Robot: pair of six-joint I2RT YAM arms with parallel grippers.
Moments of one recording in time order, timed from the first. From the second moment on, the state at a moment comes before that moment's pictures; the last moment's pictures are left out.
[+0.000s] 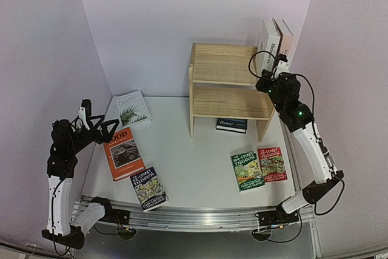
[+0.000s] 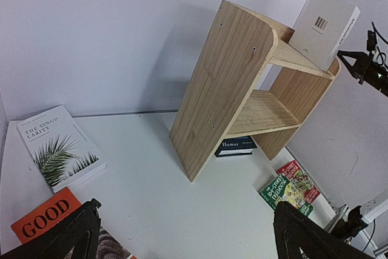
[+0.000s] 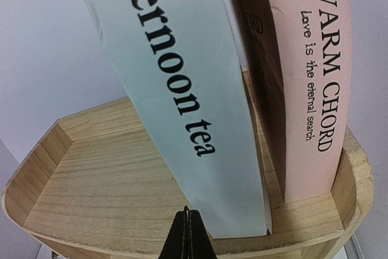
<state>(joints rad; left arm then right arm) -0.09 0.82 1.24 -0.62 0.52 -0.24 0.45 1.50 1.88 -0.47 0.38 0.34</state>
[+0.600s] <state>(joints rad) -0.09 0.82 1.24 -0.62 0.52 -0.23 0.43 1.58 1.94 -0.42 0.44 0.32</state>
